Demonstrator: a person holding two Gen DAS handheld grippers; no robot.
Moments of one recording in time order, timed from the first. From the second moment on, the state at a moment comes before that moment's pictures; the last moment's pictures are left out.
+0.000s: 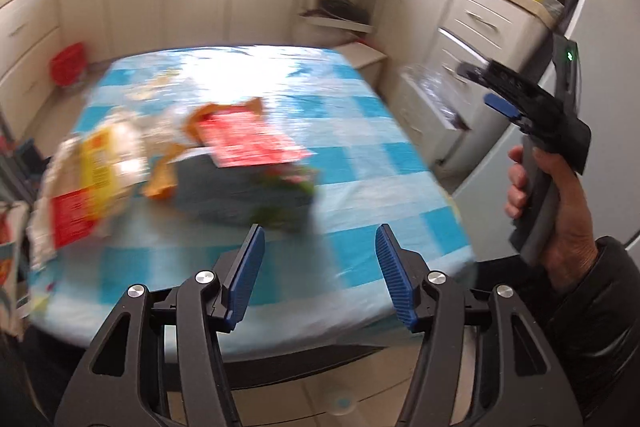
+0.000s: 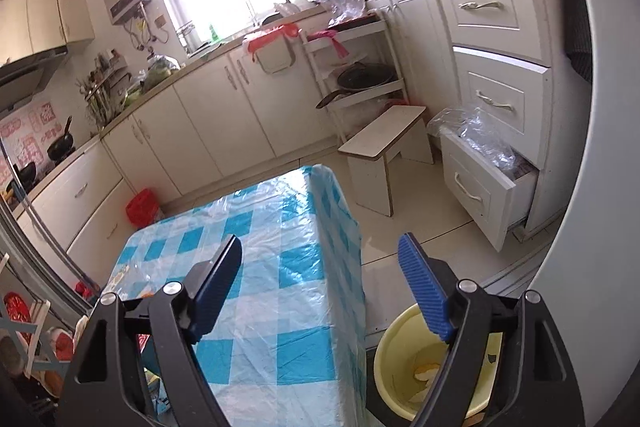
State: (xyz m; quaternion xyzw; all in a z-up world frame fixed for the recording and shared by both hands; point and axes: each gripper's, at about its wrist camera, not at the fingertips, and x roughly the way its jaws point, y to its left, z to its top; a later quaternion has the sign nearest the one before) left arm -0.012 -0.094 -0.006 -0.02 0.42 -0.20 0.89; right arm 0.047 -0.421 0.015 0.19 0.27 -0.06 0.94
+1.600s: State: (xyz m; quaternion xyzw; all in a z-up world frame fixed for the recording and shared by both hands) left arm 0.071 0.037 -0.056 -0.09 0.46 -0.16 0.87; right arm 0.108 -0.300 -0.056 0.37 0.42 0.29 0.78
